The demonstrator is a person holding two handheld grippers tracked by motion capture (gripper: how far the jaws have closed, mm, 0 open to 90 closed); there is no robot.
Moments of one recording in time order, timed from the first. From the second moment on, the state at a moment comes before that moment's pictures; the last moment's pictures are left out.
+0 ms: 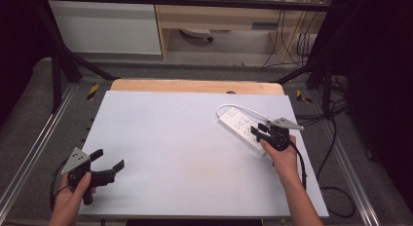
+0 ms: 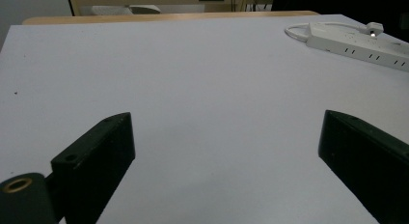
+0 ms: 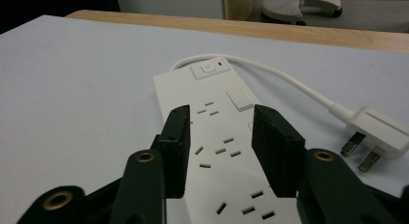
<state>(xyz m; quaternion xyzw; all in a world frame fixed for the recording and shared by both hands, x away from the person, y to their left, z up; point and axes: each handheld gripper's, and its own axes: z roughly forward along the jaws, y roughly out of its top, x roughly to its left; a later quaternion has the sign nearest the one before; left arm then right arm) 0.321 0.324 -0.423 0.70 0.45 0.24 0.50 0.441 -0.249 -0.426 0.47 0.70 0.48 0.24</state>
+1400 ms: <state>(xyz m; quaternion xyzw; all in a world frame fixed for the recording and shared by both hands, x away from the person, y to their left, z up) 0.321 0.323 -0.423 0.70 0.45 0.24 0.50 0.423 -0.249 -0.405 0.47 0.71 0.48 0.21</state>
